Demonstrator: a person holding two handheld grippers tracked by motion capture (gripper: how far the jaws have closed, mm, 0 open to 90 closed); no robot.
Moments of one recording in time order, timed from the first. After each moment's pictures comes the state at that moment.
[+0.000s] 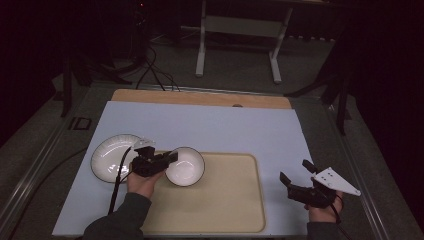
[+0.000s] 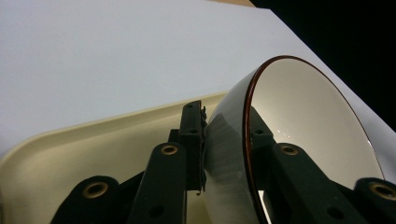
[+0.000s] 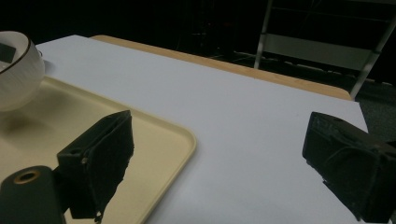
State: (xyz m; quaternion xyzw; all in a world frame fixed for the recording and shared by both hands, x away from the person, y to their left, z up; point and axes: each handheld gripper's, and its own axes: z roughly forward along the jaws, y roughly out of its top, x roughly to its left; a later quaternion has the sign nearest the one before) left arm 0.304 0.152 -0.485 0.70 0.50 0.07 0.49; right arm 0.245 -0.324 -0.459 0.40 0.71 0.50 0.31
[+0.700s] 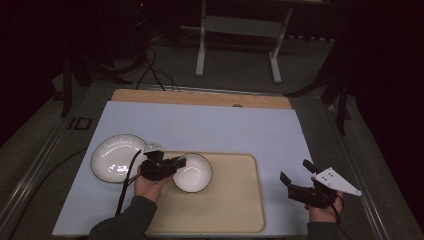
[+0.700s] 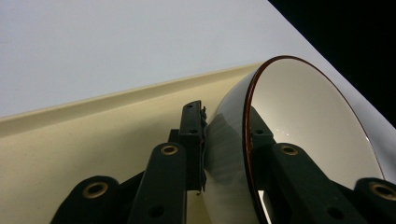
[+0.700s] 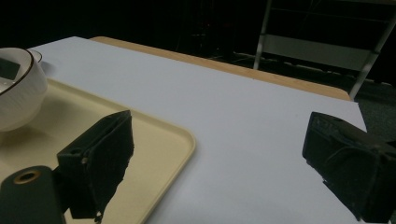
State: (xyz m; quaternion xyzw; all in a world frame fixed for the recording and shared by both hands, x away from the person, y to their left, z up) left arm 0.301 0.133 -0.492 0.72 0.49 0.05 0.49; right arm 0.244 -0.325 -0.459 0.40 0.70 0.50 0.31
